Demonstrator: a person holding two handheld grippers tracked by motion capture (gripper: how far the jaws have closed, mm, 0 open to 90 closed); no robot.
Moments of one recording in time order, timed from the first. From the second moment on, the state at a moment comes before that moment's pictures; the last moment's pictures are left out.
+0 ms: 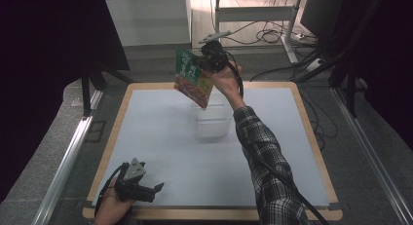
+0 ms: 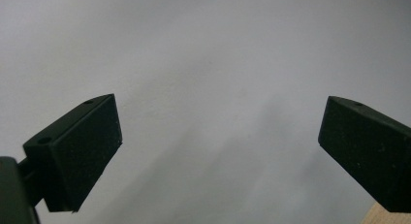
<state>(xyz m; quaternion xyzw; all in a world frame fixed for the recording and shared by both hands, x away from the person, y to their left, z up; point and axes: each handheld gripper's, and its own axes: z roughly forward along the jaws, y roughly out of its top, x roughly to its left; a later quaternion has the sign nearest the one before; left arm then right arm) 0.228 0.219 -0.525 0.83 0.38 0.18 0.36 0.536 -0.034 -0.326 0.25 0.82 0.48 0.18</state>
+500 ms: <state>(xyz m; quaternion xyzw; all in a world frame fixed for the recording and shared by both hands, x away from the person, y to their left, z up) 0.228 0.218 -0.526 0.83 0.38 0.18 0.36 0.532 -0.071 -0.333 0.28 0.83 0.45 0.16</state>
